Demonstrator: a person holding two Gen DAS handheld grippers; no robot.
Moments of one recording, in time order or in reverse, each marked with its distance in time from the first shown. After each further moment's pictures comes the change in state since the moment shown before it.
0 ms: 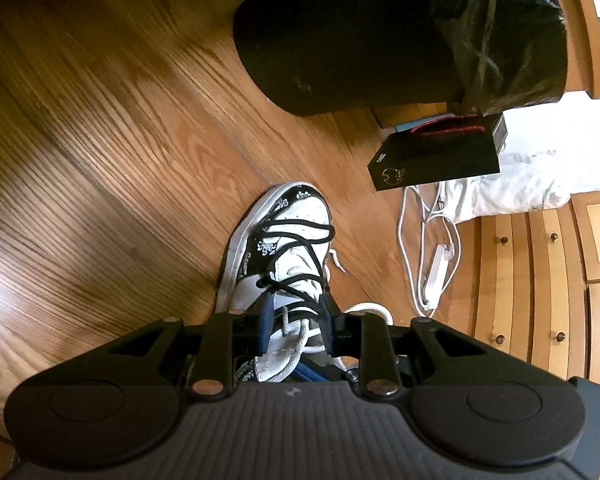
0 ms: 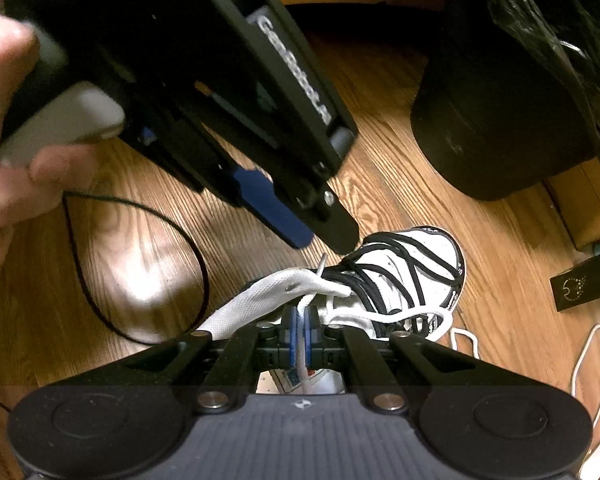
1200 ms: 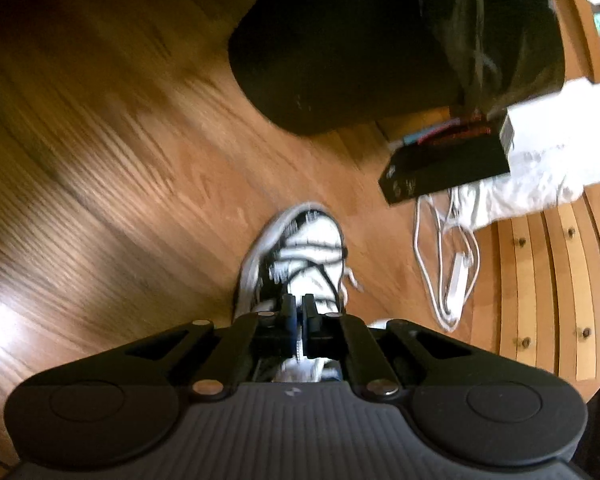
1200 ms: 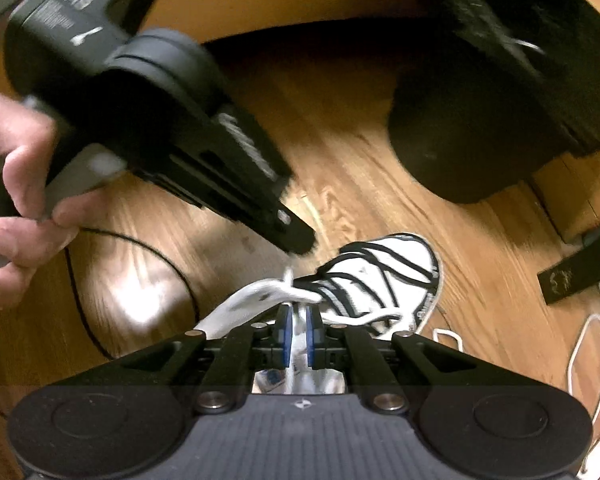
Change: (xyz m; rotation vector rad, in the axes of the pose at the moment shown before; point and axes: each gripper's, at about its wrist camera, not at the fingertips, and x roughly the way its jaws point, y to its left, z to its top) left arm -0.003 -0.005 0.004 0.059 -0.089 0.050; right arm -0.021 -0.020 -0.002 0.086 -0.059 0.001
